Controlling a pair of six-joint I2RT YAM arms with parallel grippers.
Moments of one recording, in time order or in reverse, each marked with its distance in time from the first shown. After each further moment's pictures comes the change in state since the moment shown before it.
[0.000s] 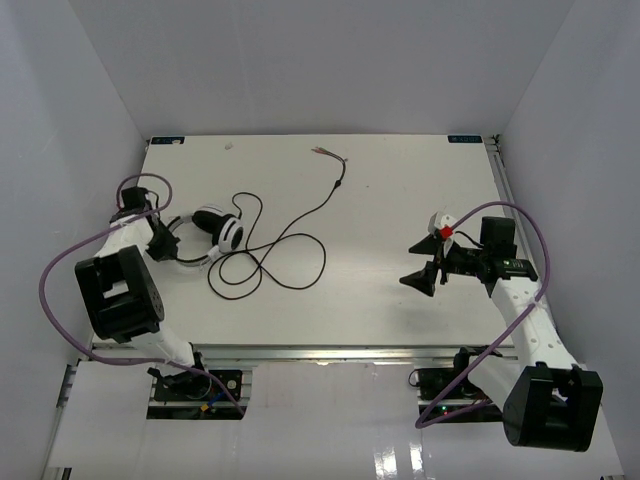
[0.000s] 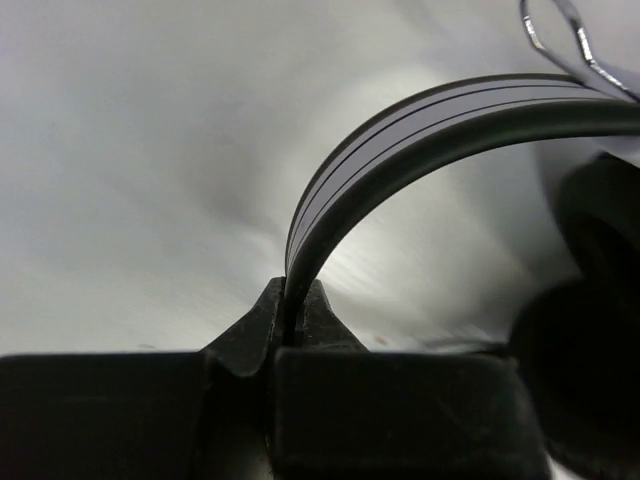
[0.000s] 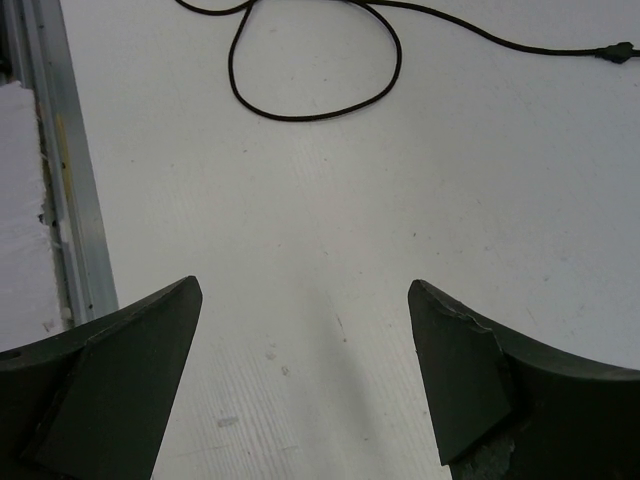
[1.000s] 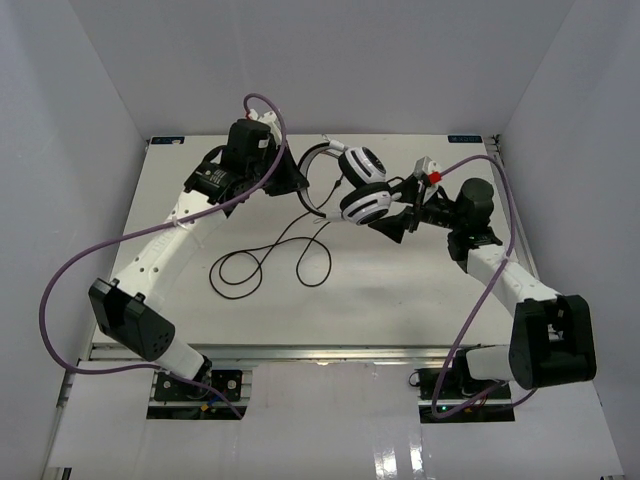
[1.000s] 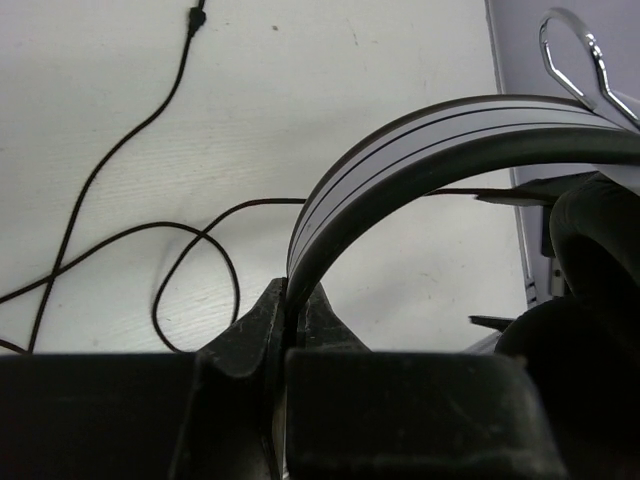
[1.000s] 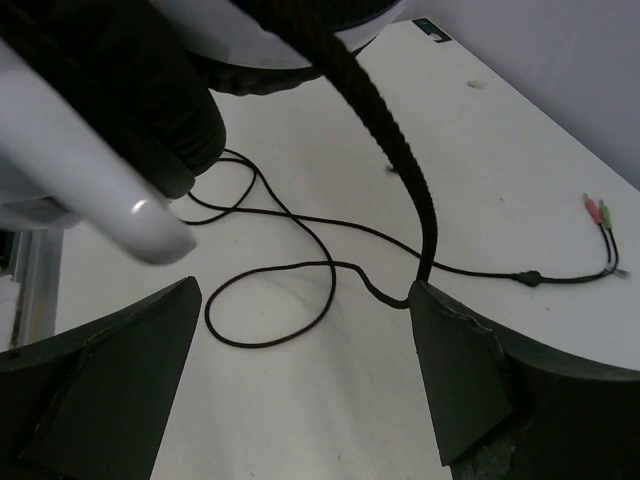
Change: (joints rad) left arm -0.876 -0.144 0.580 -0.100 0.186 -0.187; right arm 0.210 0.327 0.107 1.027 0.047 0.754
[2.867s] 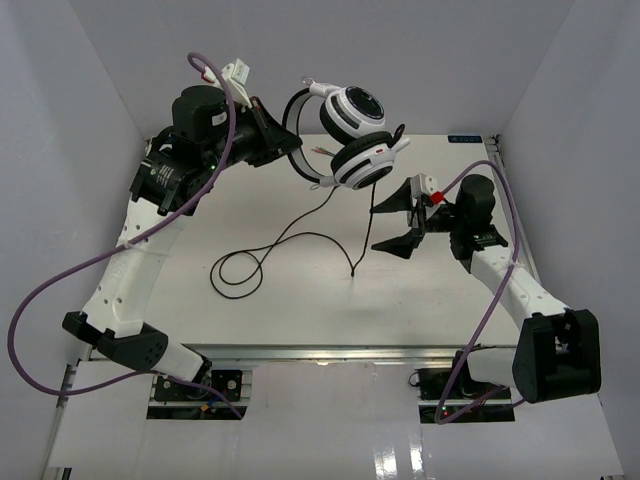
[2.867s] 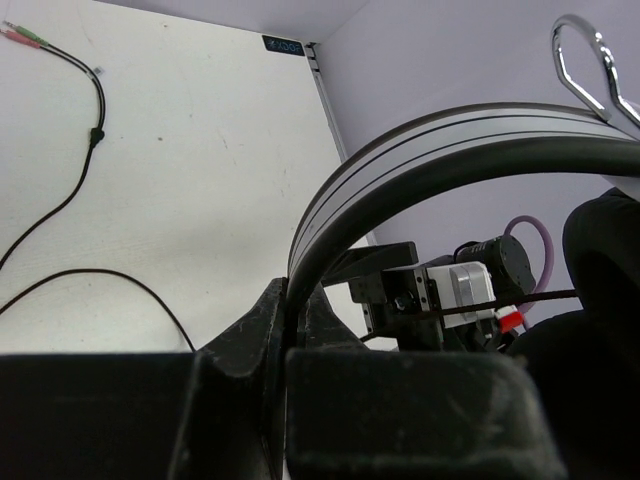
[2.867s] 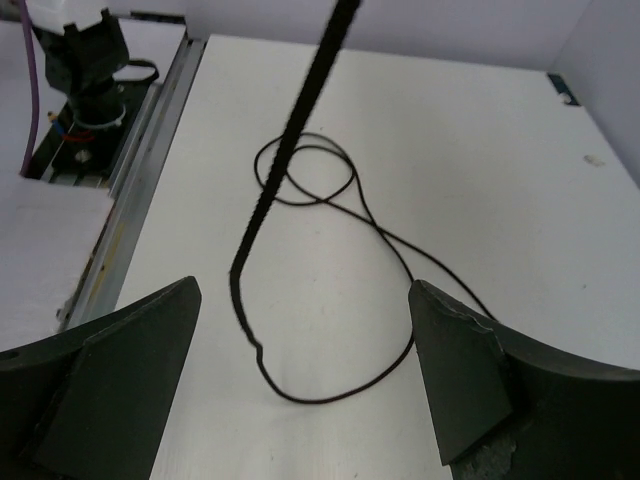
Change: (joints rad) left arm -0.004 -0.063 0.352 -0.118 0.028 -0.116; right arm 0.018 -0.060 0.046 -0.220 -0.280 -0.265
